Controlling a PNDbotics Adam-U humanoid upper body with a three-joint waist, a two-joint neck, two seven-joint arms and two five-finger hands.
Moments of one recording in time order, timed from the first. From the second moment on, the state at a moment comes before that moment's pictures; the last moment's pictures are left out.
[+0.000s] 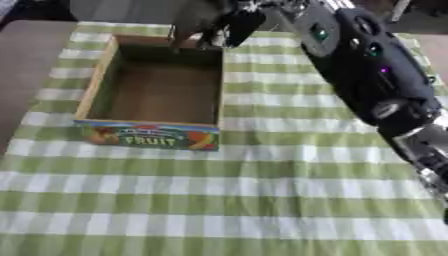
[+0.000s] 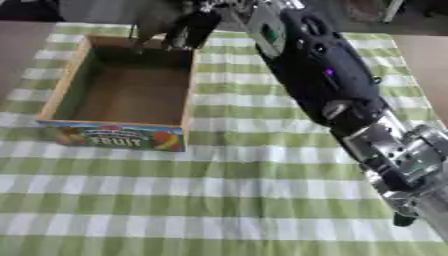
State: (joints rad) left arm -0.10 0.09 0.35 -1.98 0.11 -0.28 0.09; right arm -1.19 -0.45 0.33 -1.11 0.81 -0.07 0.59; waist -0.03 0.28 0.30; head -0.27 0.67
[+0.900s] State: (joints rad) left arm -0.13 0.08 0.34 -1.98 0.13 -0.28 0.07; right arm -1.16 -0.29 0.26 -0.89 0.99 -0.14 0.43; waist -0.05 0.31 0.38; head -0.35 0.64
